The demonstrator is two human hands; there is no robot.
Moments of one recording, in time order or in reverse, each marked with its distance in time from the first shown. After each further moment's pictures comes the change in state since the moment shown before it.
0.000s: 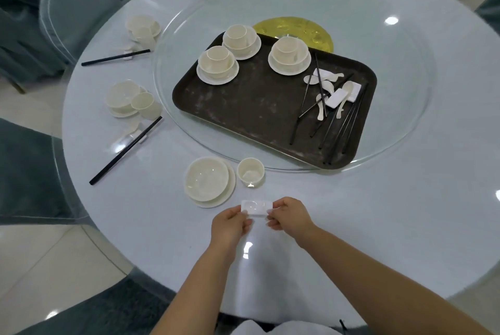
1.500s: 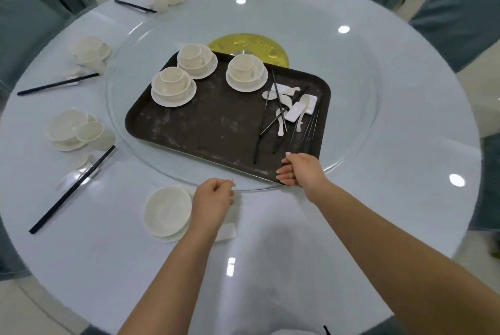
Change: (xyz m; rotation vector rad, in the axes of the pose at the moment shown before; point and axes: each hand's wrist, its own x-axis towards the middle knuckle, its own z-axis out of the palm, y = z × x) left_hand -0.007 0.102 0.066 0.346 -0.030 0.334; right_hand 0.045 -0.095 -0.115 0.314 0.206 -0.069
